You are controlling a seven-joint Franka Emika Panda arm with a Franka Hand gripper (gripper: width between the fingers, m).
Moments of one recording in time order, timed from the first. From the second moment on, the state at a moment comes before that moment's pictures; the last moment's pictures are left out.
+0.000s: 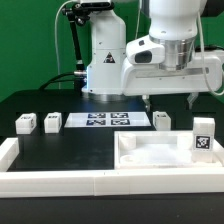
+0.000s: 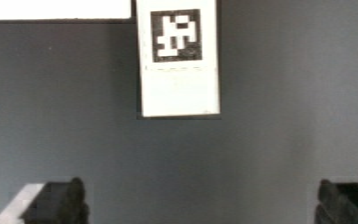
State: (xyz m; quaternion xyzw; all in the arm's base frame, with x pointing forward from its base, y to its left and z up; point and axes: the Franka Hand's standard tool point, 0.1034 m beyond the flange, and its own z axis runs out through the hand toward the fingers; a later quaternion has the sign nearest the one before) arm 0.423 0.106 0.052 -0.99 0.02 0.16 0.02
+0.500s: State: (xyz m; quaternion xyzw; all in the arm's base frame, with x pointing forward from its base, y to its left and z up) arm 0.395 0.092 0.039 -0.95 0.01 0.31 -0.02
